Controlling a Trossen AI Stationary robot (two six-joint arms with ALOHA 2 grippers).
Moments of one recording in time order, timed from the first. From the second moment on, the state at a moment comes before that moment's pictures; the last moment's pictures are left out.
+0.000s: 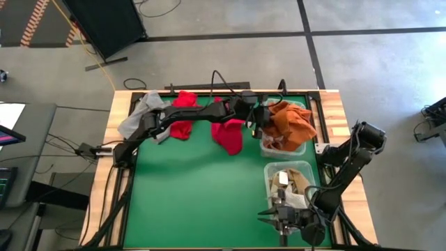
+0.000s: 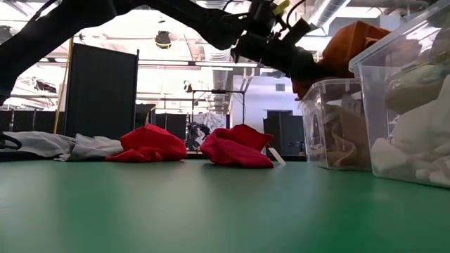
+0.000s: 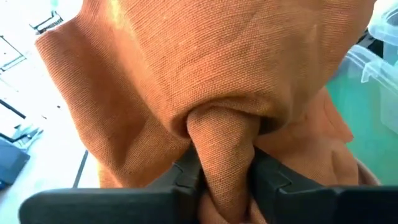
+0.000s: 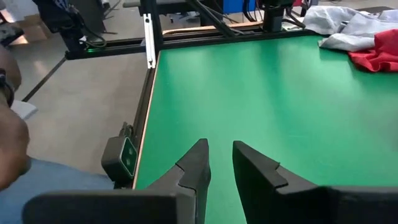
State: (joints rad) left arm 0.25 2.28 1.99 0.04 0.22 0.56; right arm 0.98 1.59 0.91 0.12 0.92 0.59
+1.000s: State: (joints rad) left arm 0.22 2.24 1.99 -0.01 0.26 0.53; right arm 0.88 1.29 0.96 -0.21 1.57 0.16
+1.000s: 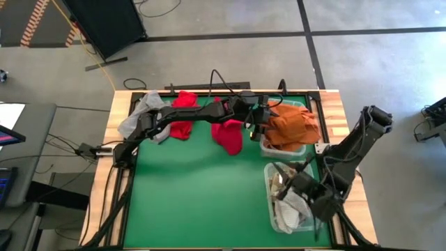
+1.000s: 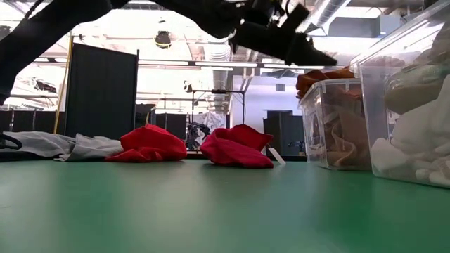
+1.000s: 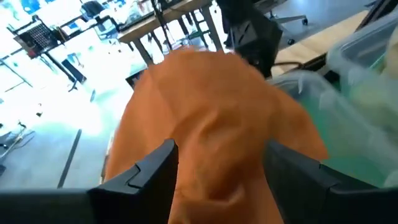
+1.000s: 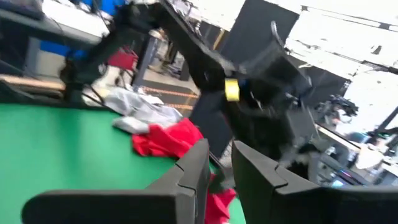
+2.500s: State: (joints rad) left arm -0.01 1.91 1.62 -1.05 0.21 0.48; right arm -0.17 1.21 0.96 -0.99 0.55 0.47
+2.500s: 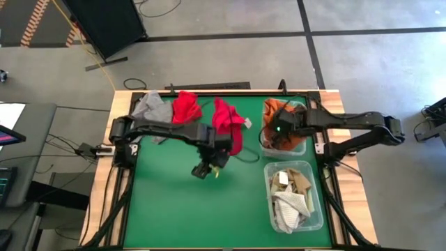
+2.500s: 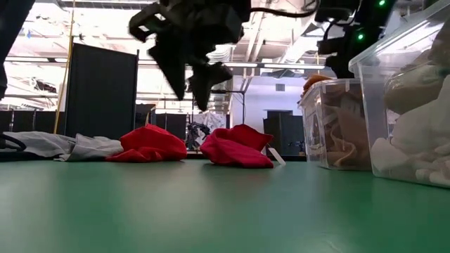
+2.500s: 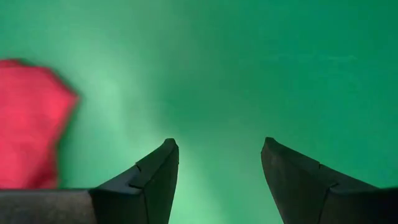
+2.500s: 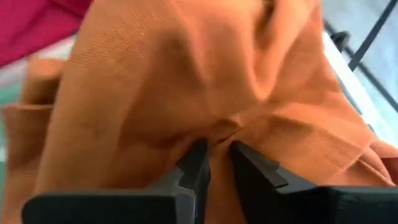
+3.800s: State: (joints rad) left arm -0.29 1.91 1.34 -0.77 0.10 0.25; right arm -0.39 1.40 0.95 -0.96 0.10 0.21
